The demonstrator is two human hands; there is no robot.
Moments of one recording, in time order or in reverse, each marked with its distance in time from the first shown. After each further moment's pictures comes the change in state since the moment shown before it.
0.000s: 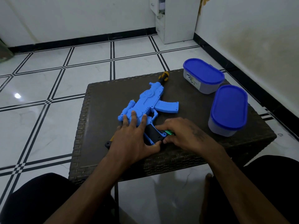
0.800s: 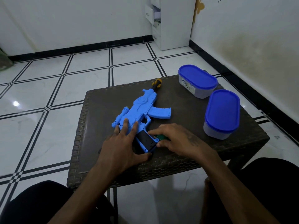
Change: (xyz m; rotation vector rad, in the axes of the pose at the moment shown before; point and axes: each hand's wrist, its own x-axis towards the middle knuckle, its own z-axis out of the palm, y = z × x) left_hand -0.016 -0.015 -0.010 0.021 -0.023 -0.003; right_hand -0.003 -0.001 0.007 0.134 0.053 -0.026
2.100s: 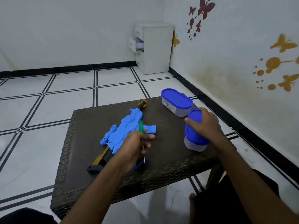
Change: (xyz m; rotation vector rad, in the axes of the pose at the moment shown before) left_hand 0.026 0.070 -0.050 -1.786 -0.239 -0.325; right_hand -0.040 0.089 -0.078 0.053 0.624 0.704
